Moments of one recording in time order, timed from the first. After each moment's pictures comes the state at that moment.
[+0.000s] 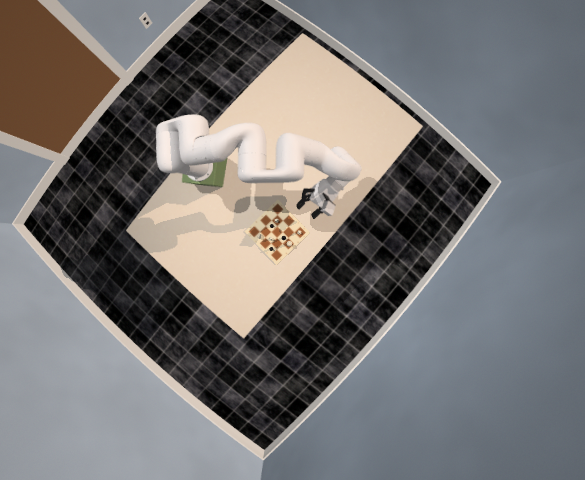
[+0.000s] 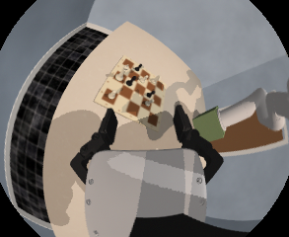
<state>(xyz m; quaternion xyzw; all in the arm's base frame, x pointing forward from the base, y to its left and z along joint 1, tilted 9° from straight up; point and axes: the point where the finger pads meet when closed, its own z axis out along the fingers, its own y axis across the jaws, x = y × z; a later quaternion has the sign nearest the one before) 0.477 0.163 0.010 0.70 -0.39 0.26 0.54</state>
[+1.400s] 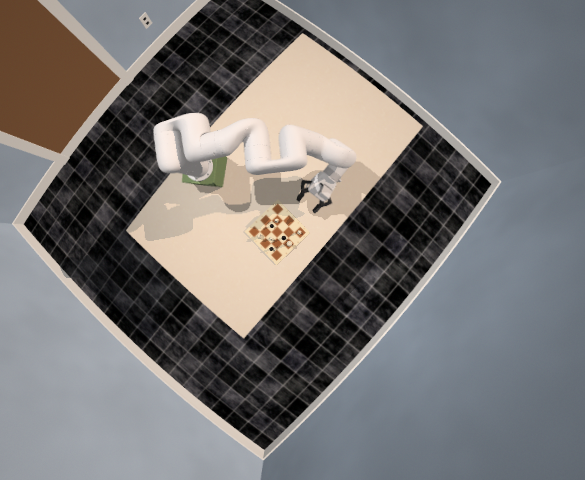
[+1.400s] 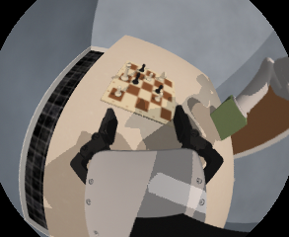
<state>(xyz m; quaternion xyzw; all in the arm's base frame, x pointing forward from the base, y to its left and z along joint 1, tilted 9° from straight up) 0.462 0.184 -0.027 0.63 -0.42 0.39 0.53</state>
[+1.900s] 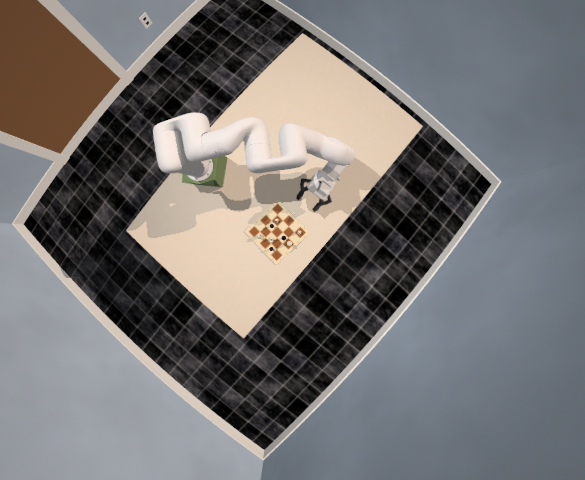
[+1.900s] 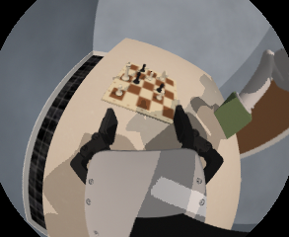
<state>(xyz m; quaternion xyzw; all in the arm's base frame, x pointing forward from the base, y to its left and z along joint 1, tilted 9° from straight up) 0.458 0.188 -0.035 0.62 -0.42 0.42 0.52</state>
